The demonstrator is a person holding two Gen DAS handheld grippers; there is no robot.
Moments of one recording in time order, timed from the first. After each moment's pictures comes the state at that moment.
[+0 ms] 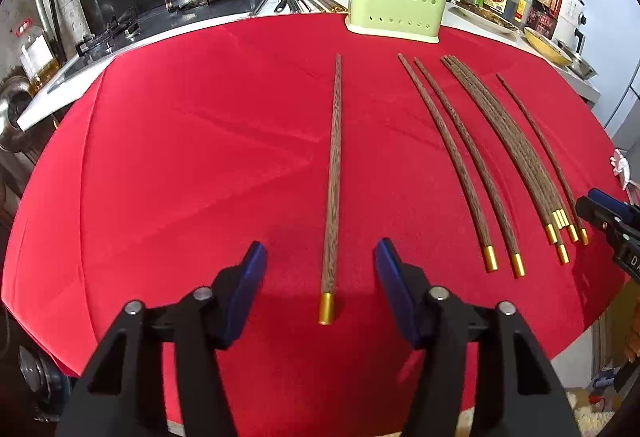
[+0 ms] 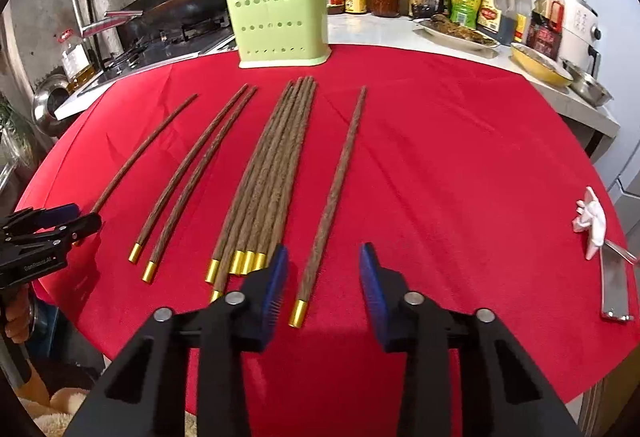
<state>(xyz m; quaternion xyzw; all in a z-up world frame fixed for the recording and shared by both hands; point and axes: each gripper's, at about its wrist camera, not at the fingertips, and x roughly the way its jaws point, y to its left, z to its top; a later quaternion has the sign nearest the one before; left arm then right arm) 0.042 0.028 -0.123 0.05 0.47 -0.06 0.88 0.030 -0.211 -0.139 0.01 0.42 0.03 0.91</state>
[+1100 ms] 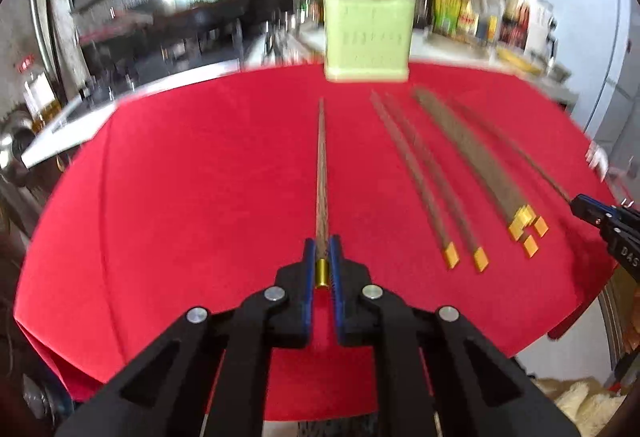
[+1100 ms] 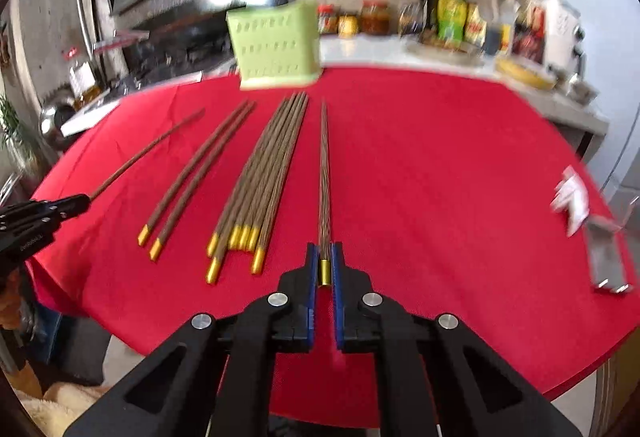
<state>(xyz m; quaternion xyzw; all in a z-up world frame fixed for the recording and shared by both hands) 0.009 0.023 -0.084 0.07 0.38 -0.09 0.92 -0.014 -0.232 -0.120 0.03 0.34 0.02 0.94</state>
